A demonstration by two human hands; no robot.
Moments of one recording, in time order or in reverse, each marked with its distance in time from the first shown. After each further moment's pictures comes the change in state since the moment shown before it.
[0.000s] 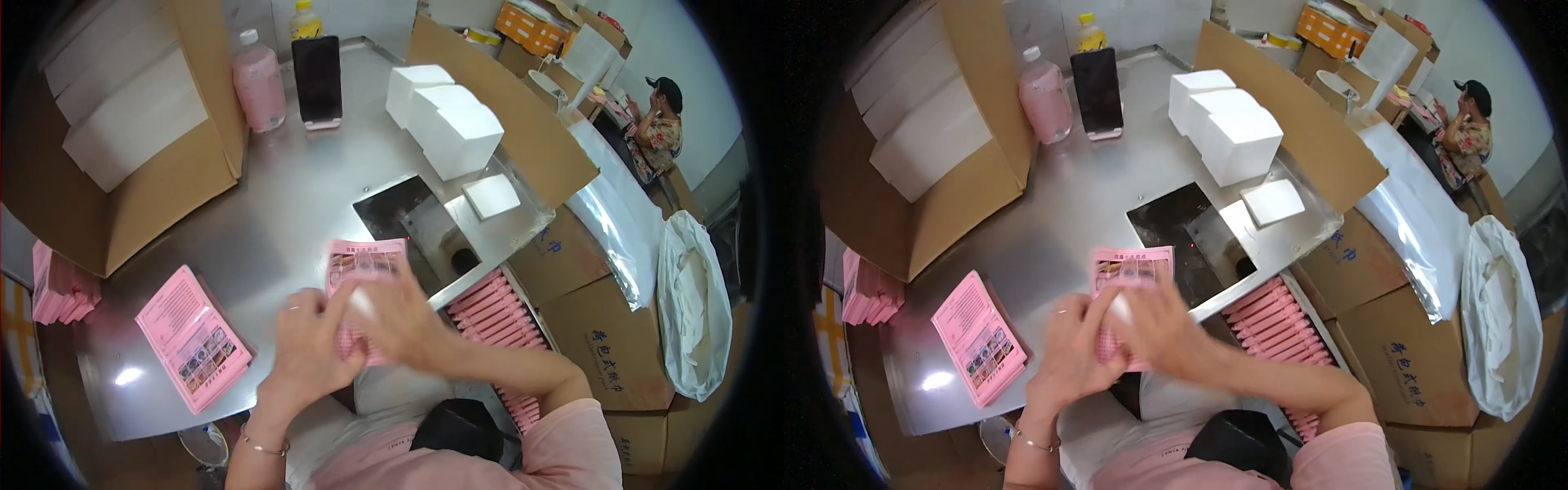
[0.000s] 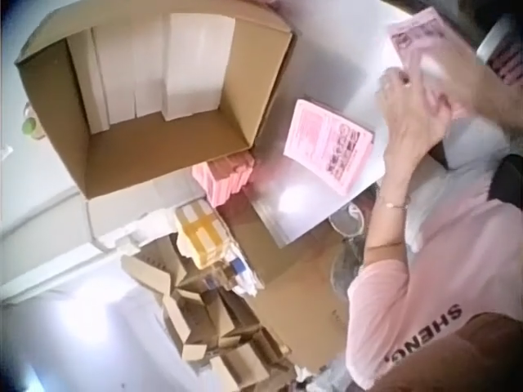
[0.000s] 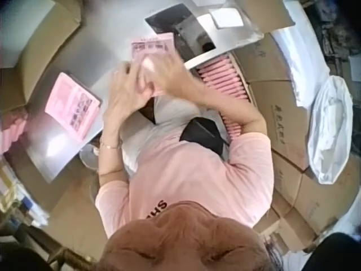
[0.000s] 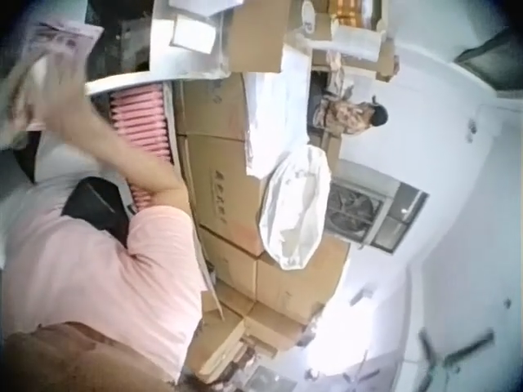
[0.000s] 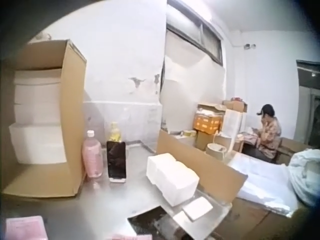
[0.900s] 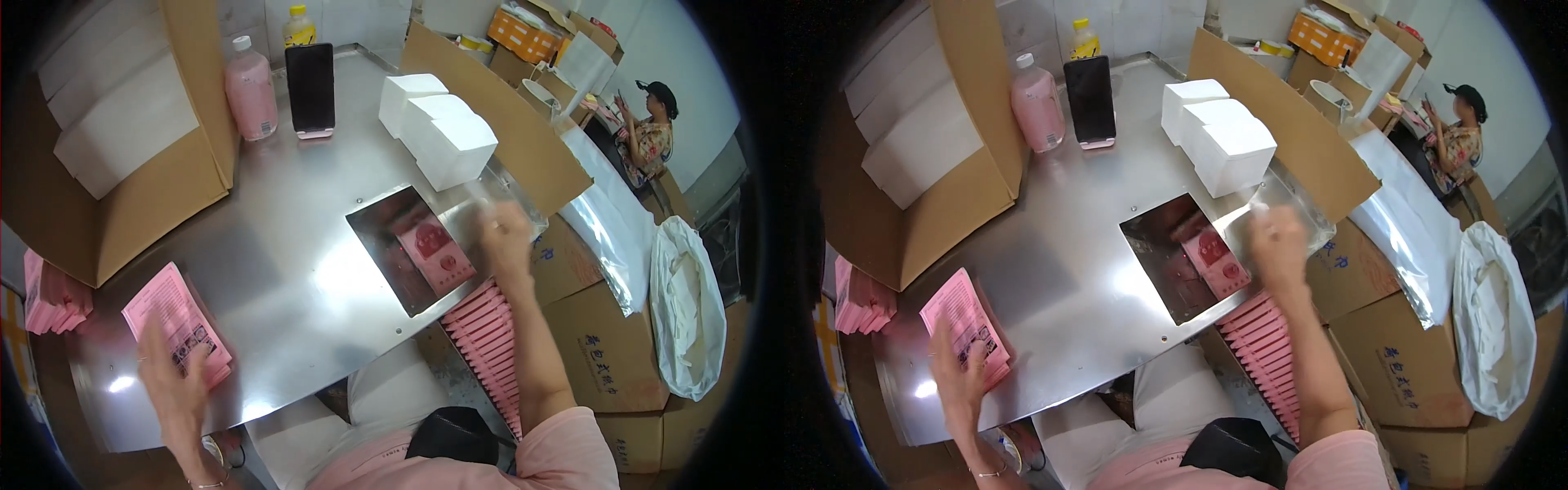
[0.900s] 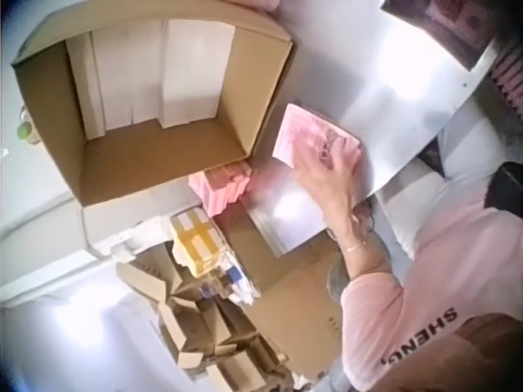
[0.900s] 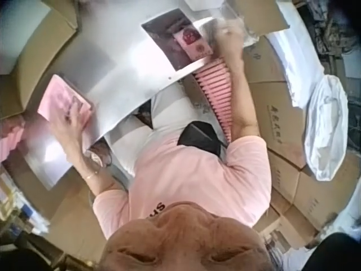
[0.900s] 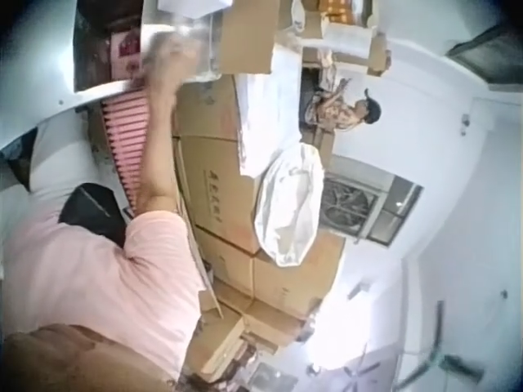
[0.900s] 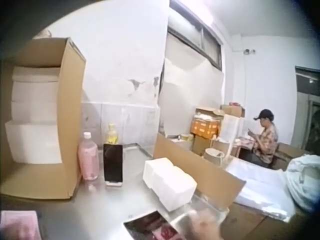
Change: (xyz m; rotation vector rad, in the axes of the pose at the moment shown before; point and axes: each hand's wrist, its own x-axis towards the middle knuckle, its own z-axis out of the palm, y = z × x) left_hand -0.073 -0.063 -0.091 0.291 0.052 -0.742; right_hand -0.049 0.144 -0.052 -0.102 0.425 0.924
